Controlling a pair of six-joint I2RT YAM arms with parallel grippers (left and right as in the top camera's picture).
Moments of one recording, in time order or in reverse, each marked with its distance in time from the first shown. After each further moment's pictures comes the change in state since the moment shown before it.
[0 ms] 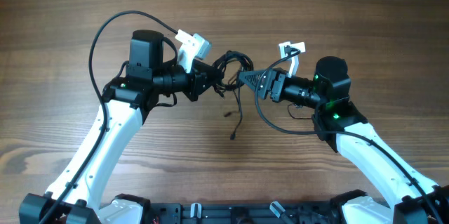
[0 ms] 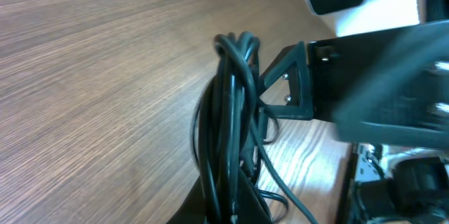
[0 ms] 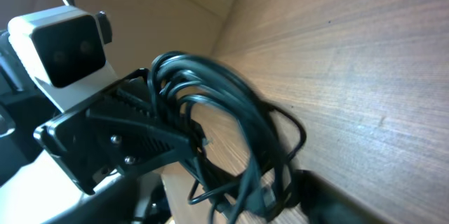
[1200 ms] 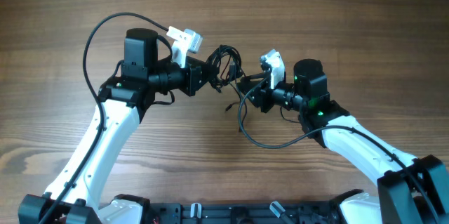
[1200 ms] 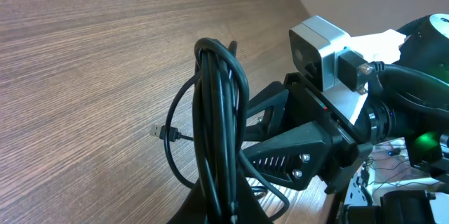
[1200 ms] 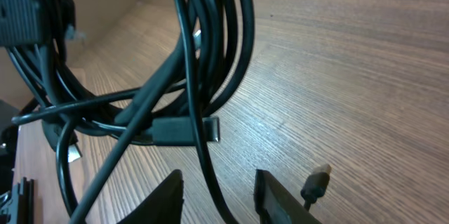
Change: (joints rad) left arm 0.031 0.000 0.000 0.021 -0.007 -0.132; right arm 0.074 0.138 0.000 -0.070 0.185 -0.610
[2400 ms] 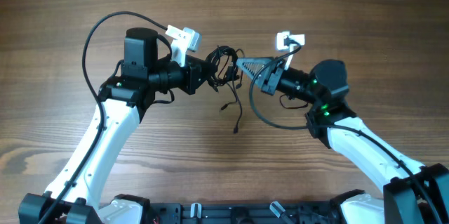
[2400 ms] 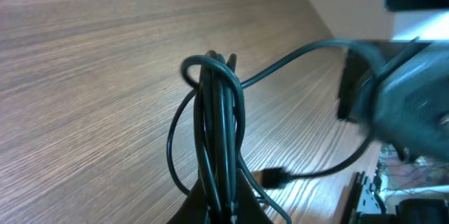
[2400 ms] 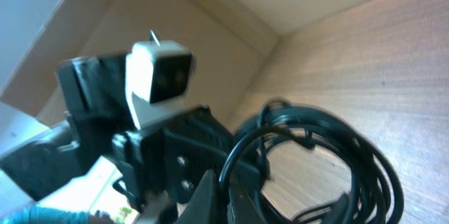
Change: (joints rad) left arm -0.001 0.005 0.000 0.004 -0.046 0.006; right arm -0.046 -0.042 -0.002 0.493 -0.161 0.767
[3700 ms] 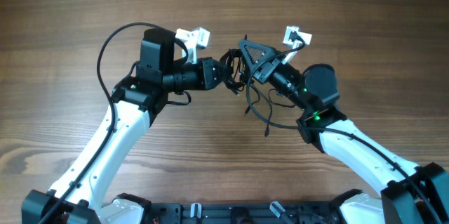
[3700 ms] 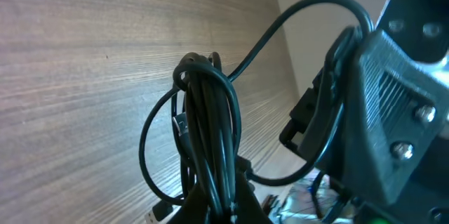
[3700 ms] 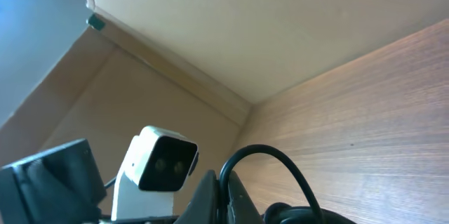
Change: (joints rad) left arm -0.108 0.001 0.000 0.090 -0.001 -0.512; right arm 0.109 0.000 0.000 0.050 0.411 0.036
